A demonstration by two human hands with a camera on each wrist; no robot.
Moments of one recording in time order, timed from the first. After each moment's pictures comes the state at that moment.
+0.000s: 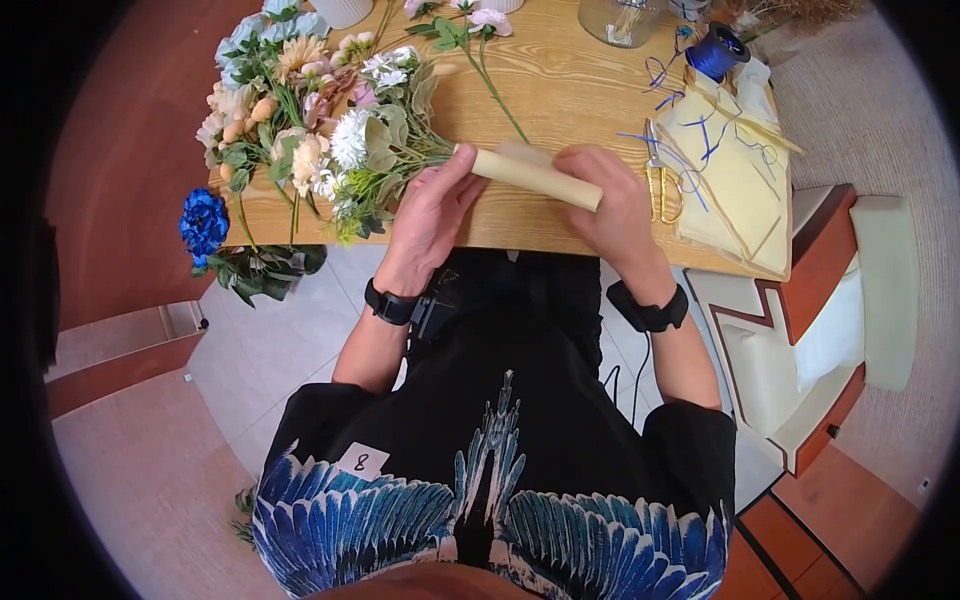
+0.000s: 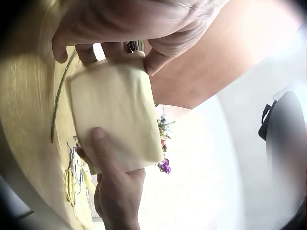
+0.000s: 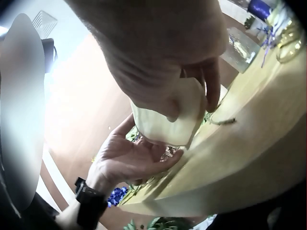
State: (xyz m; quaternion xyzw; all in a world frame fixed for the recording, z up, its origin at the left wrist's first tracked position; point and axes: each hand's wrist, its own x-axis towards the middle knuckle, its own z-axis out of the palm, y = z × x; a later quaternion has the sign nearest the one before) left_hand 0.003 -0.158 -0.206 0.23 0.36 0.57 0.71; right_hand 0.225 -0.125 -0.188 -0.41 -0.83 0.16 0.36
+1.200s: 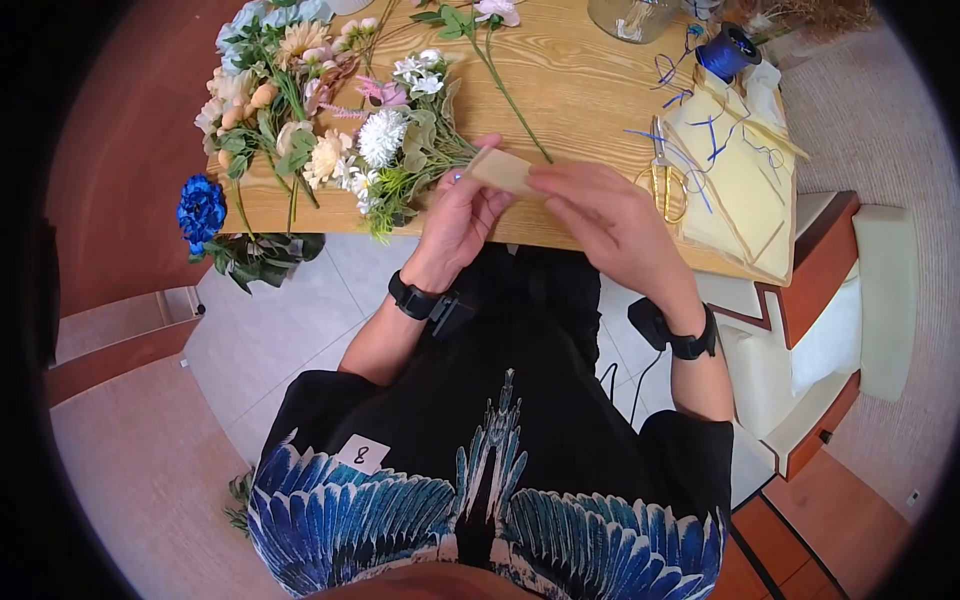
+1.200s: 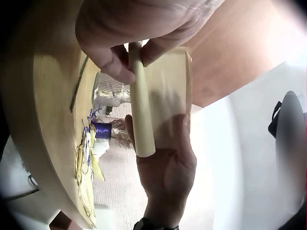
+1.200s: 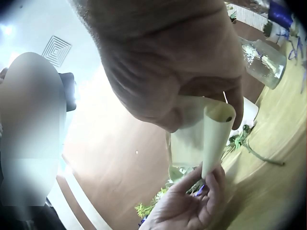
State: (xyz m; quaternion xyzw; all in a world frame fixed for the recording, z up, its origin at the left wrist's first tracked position) left_hand 0.029 -0.161 -0.237 0.14 0.29 0.61 0.73; right_hand 0.226 -0.146 -0.139 -0.37 -0.82 0.34 0.27
